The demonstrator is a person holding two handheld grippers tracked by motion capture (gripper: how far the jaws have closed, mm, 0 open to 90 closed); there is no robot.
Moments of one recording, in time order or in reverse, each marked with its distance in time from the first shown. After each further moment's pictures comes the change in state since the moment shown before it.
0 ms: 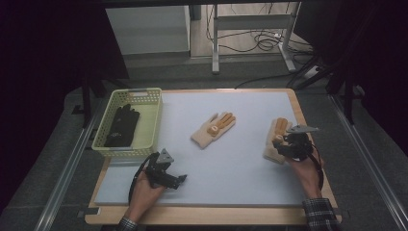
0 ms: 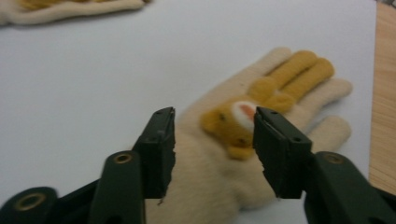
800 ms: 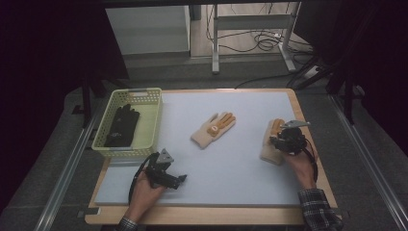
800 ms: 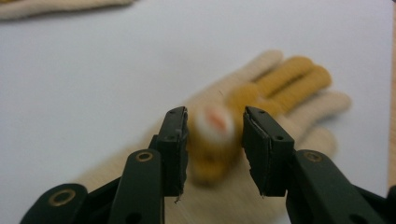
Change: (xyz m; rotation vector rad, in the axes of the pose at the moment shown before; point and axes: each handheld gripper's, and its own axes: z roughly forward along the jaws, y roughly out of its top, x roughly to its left) left arm 0.000 0.000 0.000 0.000 0.000 -0.001; right arm 0.002 0.012 0.023 0.028 0.007 -0.041
